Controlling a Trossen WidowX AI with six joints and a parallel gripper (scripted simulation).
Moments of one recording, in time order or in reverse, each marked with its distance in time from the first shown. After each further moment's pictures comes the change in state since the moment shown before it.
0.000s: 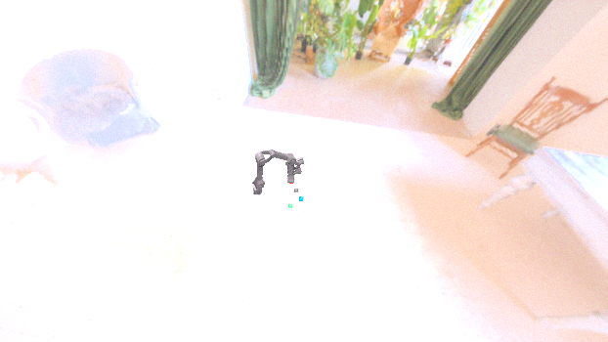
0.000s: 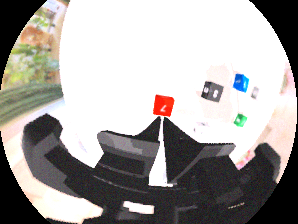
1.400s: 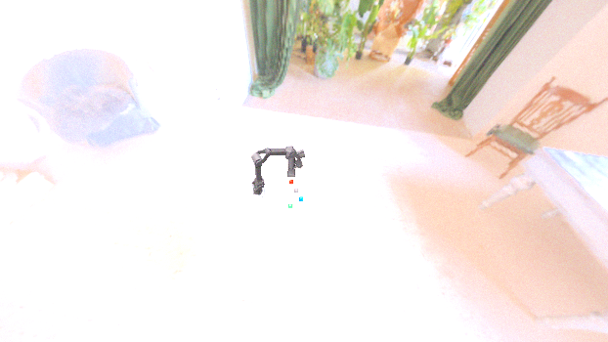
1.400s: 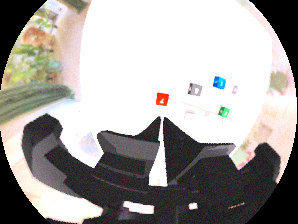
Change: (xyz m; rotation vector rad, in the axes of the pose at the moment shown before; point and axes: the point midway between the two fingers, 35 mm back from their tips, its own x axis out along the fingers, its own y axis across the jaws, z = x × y) arm -0.074 0.002 0.004 0.000 -0.016 0.008
